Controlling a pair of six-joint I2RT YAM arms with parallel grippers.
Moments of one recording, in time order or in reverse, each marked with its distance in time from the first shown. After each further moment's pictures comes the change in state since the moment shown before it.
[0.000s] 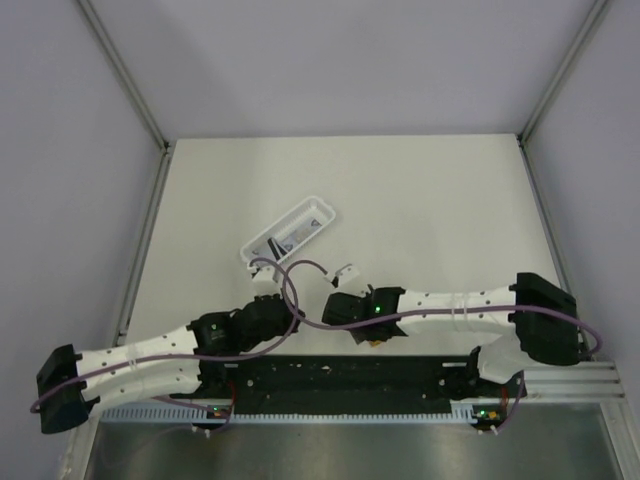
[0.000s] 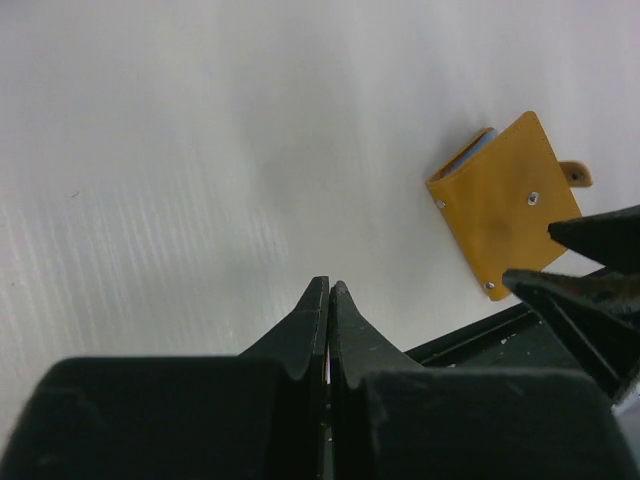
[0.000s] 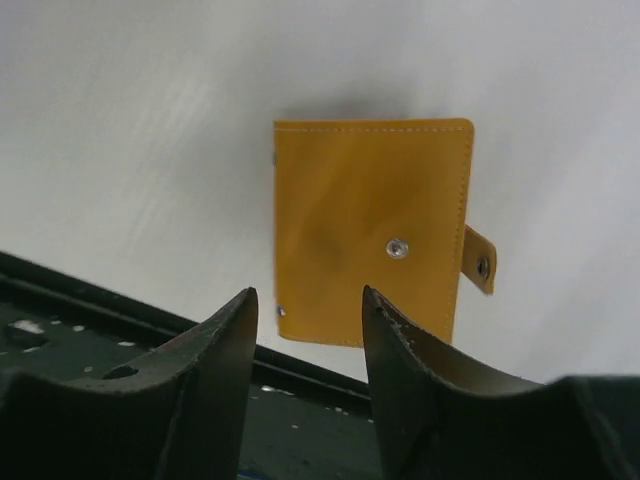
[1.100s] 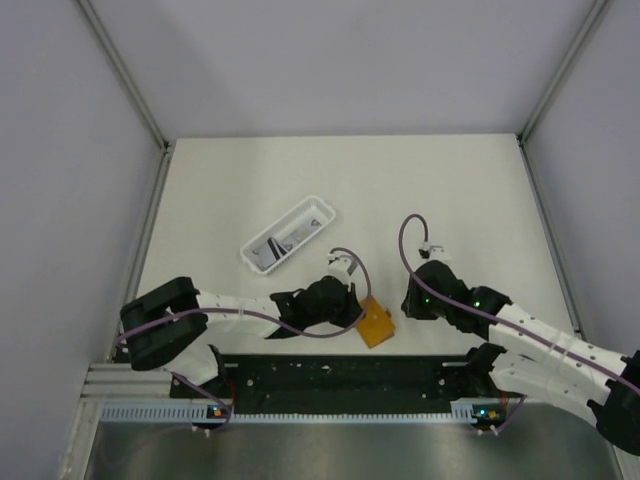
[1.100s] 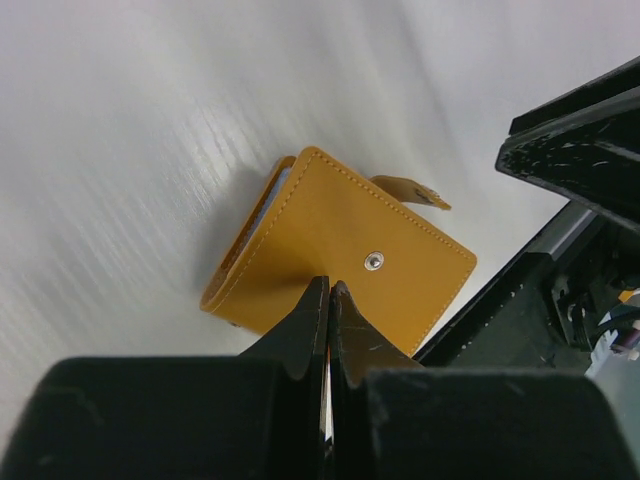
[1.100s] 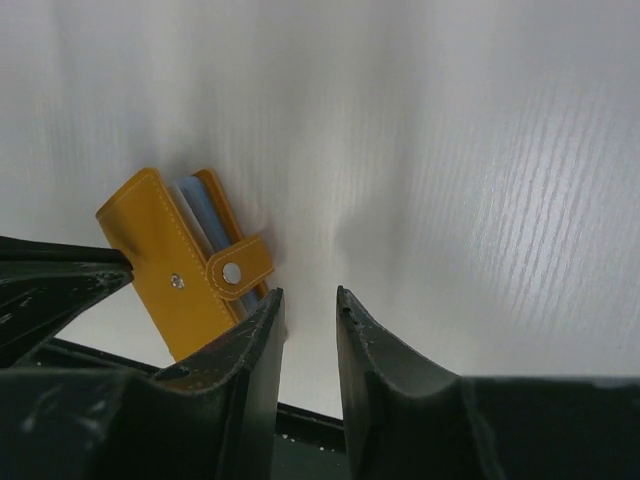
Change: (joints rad) left arm -0.008 0.735 0.234 0.573 0.291 0.192; right arm -0.518 -0.656 -0.463 0.229 -0.310 0.025
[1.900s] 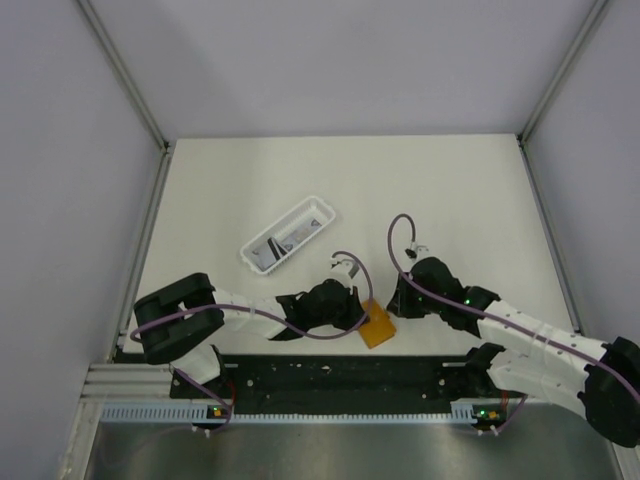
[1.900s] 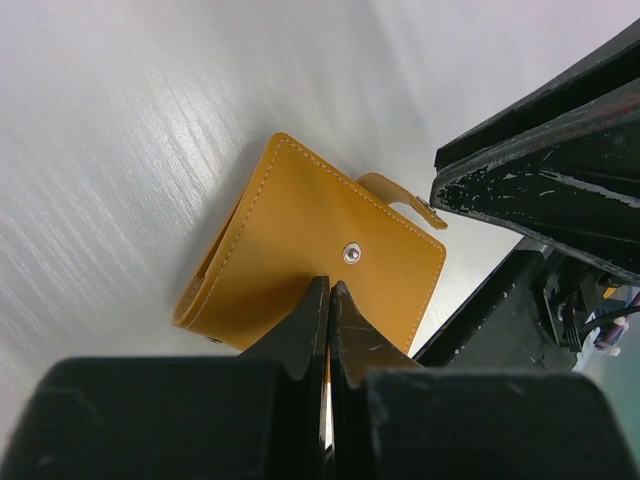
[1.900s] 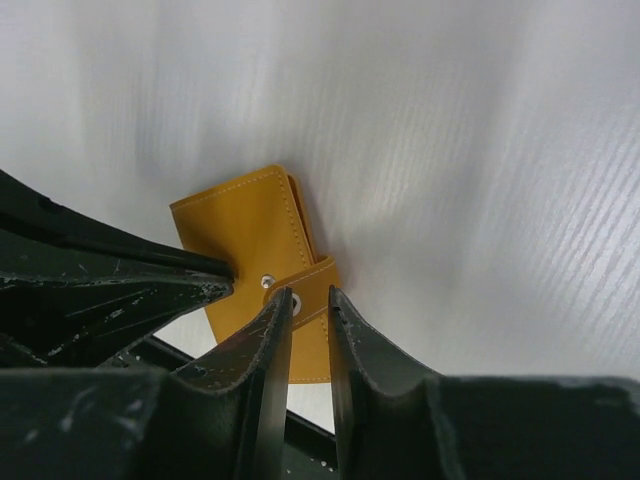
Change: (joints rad) left arm 0.000 0.114 -0.022 0.135 0.063 -0.054; right arm -0.054 0.094 -0.069 0.257 -0.214 -0.069
